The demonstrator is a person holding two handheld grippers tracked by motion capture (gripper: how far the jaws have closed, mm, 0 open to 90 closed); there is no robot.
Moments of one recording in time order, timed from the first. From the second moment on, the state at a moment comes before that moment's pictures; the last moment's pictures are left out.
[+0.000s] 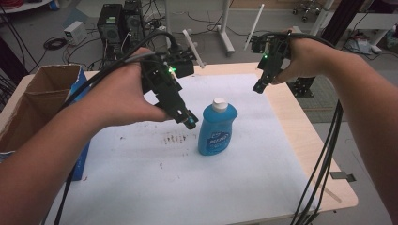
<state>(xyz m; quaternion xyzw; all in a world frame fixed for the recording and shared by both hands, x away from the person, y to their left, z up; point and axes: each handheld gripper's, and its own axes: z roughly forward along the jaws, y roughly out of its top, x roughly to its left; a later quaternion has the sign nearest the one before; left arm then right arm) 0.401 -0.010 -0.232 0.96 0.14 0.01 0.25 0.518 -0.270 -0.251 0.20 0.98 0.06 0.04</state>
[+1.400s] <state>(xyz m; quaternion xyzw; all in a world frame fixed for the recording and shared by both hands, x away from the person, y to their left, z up) 0.429 -0.094 -0.291 0.95 0.17 0.00 0.25 0.523 -0.274 -0.261 0.21 0.98 0.06 0.03</state>
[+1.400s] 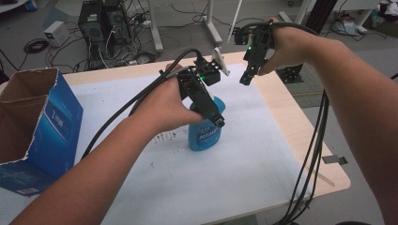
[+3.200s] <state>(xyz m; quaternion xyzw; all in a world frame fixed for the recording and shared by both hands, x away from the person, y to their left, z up) 0.420 -0.105 -0.299 0.96 0.15 0.07 0.22 0.523 -0.273 -0.264 0.21 0.98 0.06 0.03</state>
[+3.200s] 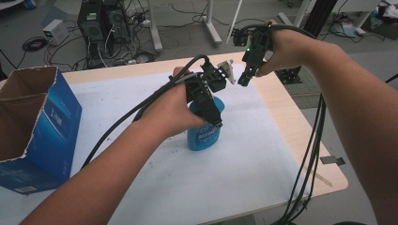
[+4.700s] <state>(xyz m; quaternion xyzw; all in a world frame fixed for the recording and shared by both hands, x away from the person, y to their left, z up) 0.418 -0.101 -0.300 0.96 0.13 0.08 0.22 0.524 -0.269 -0.268 0.21 0.98 0.06 0.03</state>
